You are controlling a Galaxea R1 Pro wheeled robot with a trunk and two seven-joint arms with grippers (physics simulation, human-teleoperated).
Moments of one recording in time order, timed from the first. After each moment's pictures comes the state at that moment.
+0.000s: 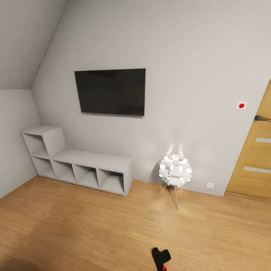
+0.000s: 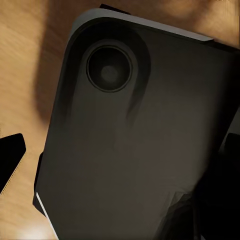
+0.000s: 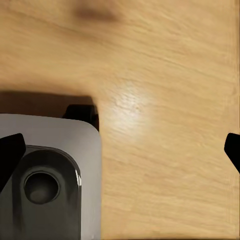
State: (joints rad) left arm 0.01 -0.01 0.02 -0.04 0.28 -0.04 0.00; right arm -0.20 -0.19 0.35 0.03 -0.32 -0.08 0.19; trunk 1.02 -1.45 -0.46
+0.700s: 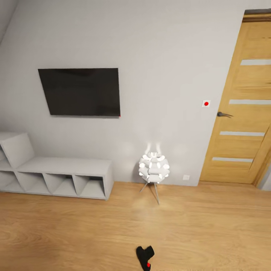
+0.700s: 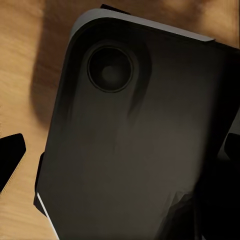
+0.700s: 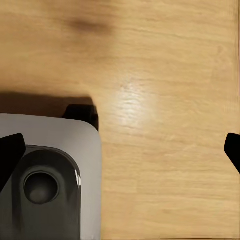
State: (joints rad) left arm 0.01 -0.01 0.02 -0.04 0.28 -0.04 0.00; right arm -0.20 -0.19 0.35 0.03 -0.32 -0.08 0.19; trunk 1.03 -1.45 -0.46
